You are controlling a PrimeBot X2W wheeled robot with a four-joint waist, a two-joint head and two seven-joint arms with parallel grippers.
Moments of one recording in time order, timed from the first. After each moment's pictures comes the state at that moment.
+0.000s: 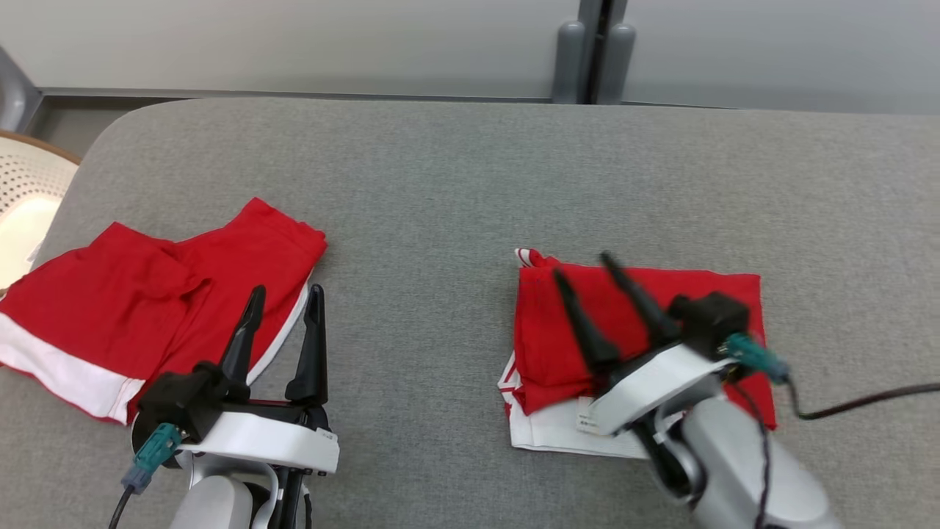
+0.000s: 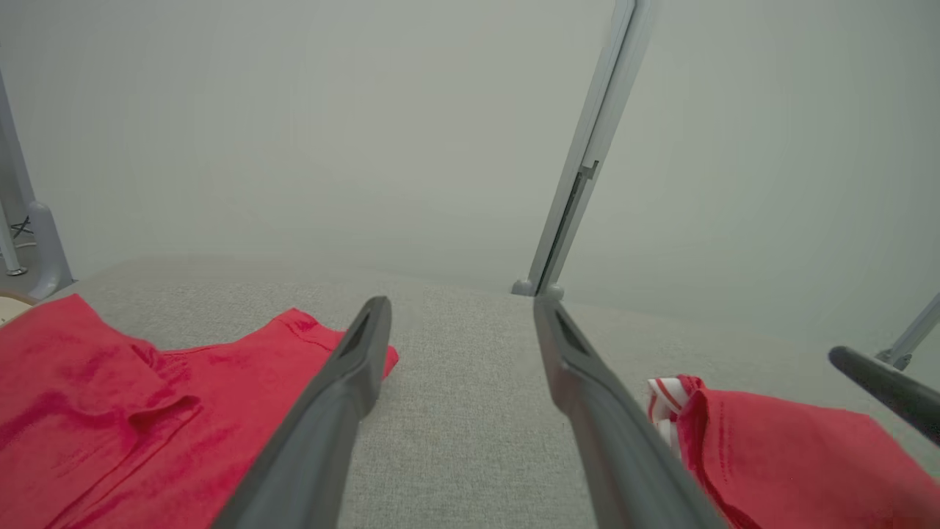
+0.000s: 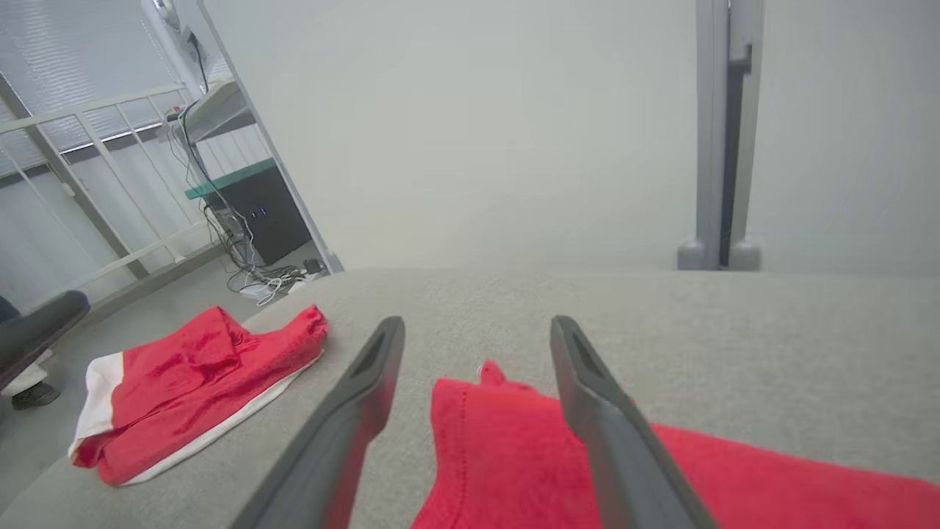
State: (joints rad) left arm -0.15 0.05 -0.13 0.21 -0.35 -0.06 -0.26; right arm -0.47 -0.07 0.55 0.56 0.50 0.13 -0.26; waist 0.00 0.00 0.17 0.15
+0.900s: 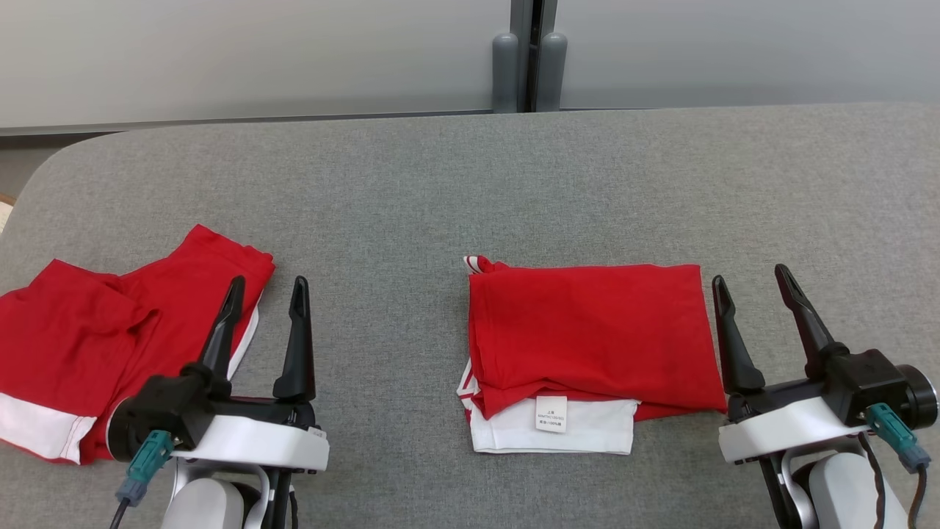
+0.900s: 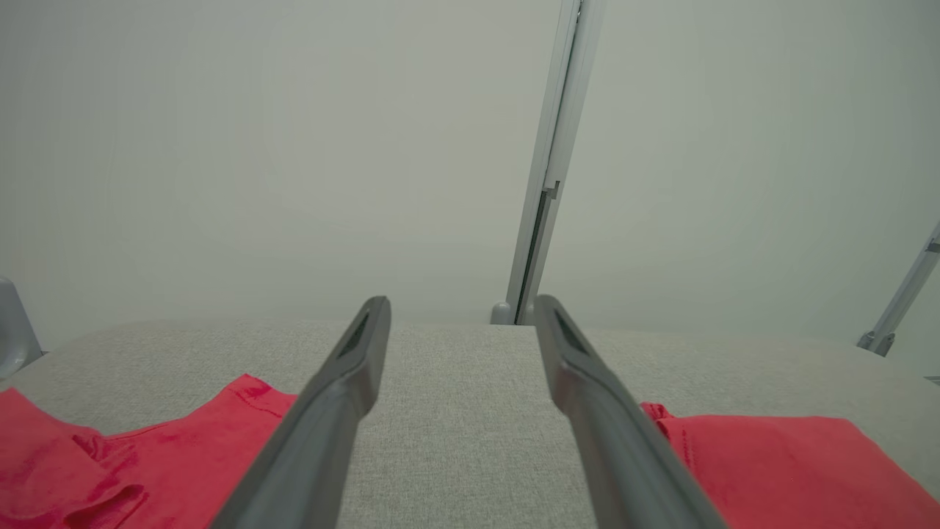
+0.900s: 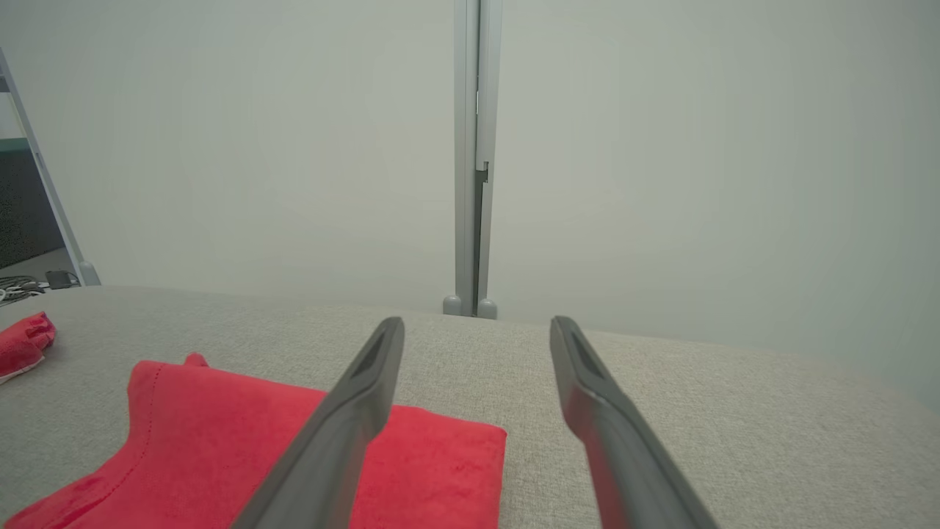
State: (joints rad) left arm -0.13 0.05 -0.10 0.12 -0.26 -0.03 -0.26; right arm -0.19 -0.10 0.09 0.25 0.07 0.13 -0.26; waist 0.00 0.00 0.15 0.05
